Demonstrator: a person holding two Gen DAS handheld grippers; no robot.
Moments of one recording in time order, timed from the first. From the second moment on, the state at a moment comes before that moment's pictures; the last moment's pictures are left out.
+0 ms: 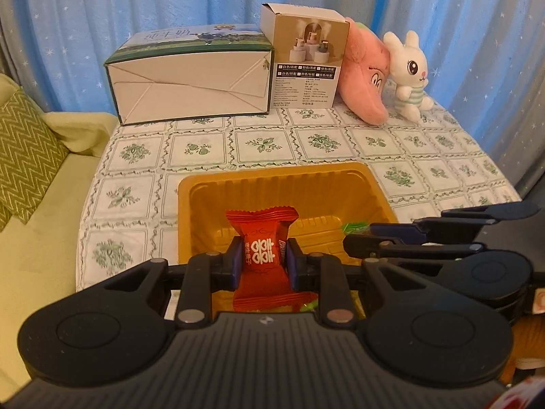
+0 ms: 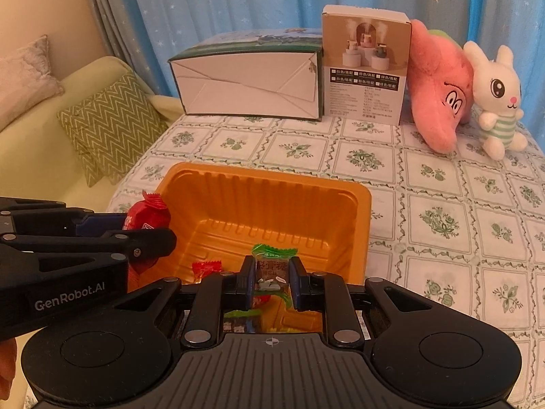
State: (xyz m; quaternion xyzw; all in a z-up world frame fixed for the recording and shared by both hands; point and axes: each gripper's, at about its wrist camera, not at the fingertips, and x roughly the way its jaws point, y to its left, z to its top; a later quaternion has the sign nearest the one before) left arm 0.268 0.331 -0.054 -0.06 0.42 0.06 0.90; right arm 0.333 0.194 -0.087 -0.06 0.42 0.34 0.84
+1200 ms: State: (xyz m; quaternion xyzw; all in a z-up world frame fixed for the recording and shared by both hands) left arm 0.271 0.345 -0.062 -0.02 0.44 0.08 0.90; right arm 0.354 0.202 -0.084 -0.05 0.43 0.34 0.84
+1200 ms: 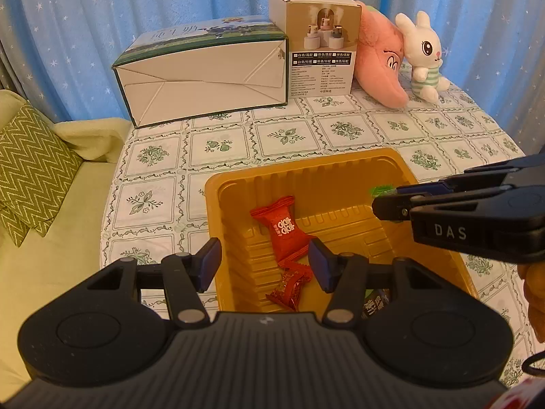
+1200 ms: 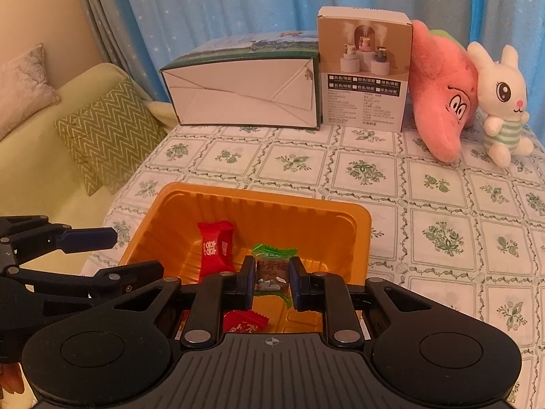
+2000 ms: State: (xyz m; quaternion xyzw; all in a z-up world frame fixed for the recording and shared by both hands) left arm 0.252 0.339 -0.051 -0.01 0.43 0.09 0.90; right arm 0.345 0.180 -0.079 -0.02 0.42 0.34 0.84
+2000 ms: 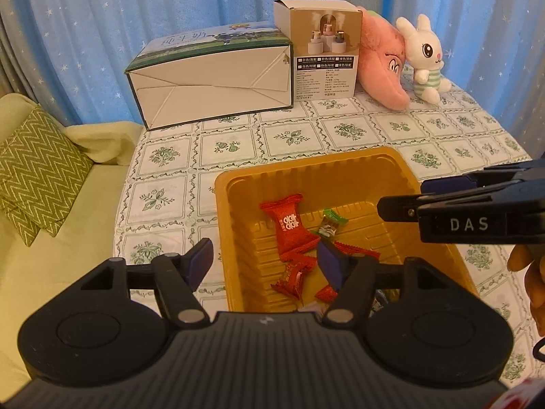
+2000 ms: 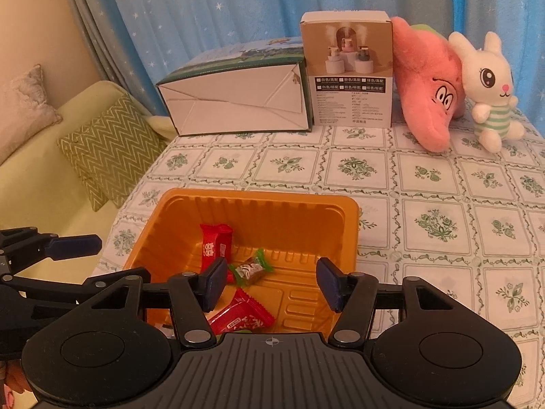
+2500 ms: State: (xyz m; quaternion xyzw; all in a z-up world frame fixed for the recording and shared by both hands) left arm 0.184 0.323 -0.029 -0.05 0.41 0.12 0.90; right arm 0.300 0.154 -0.053 -0.03 0.42 0.33 0.85
